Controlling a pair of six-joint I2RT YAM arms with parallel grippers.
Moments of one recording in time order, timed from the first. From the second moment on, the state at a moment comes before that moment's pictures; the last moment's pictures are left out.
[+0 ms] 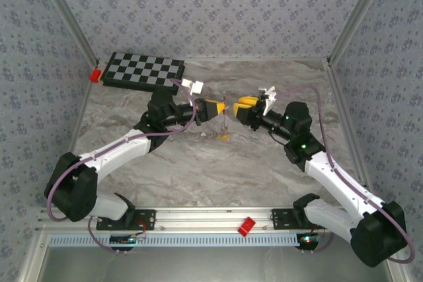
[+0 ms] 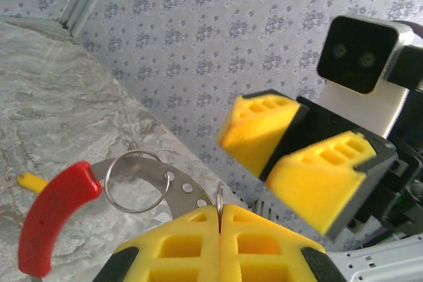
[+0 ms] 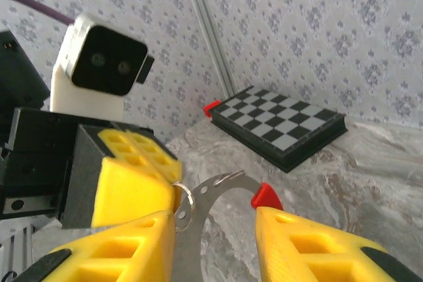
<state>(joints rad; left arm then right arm) -0.65 1.38 0.88 0.49 0.67 -0.71 0.48 0.99 0.69 0.26 -0.44 0.27</state>
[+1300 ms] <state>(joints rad) -0.67 1.37 0.89 0.41 0.66 -0.63 0.54 1.07 0.81 0.09 -0.42 0.16</state>
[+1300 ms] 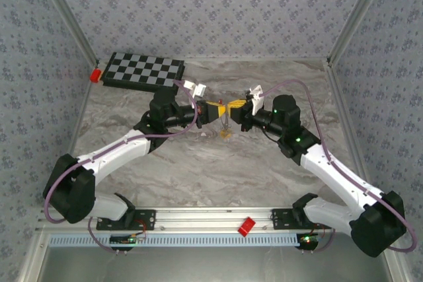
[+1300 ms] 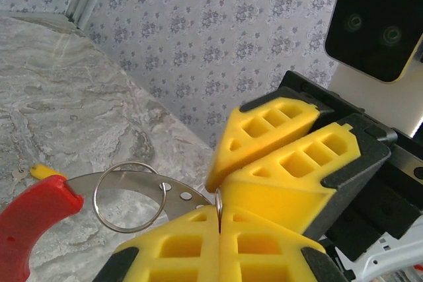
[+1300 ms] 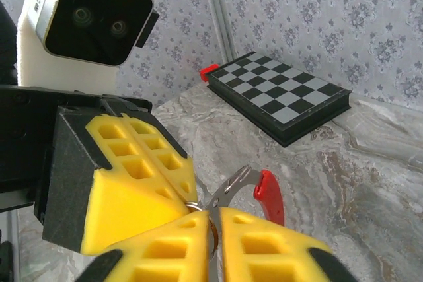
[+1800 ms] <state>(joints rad) -0.67 1.37 0.89 0.40 0.66 -0.63 0.52 1.10 0.81 0.12 -0.51 0.20</state>
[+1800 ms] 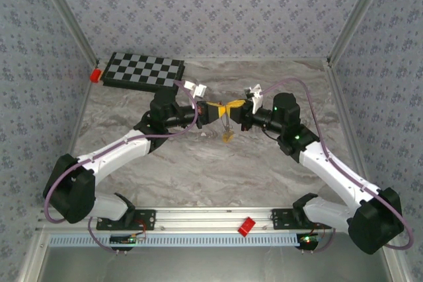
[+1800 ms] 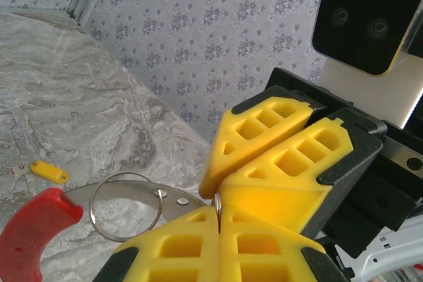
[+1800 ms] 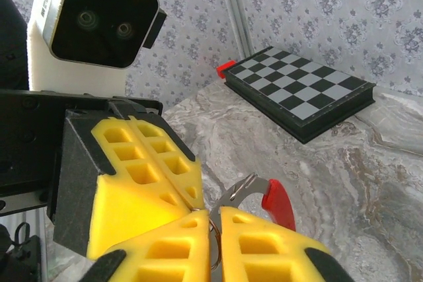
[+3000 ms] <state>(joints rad) -0.67 1.36 0.89 0.41 0.65 -0.63 0.47 1.12 0.77 0.25 -0.64 0.32</state>
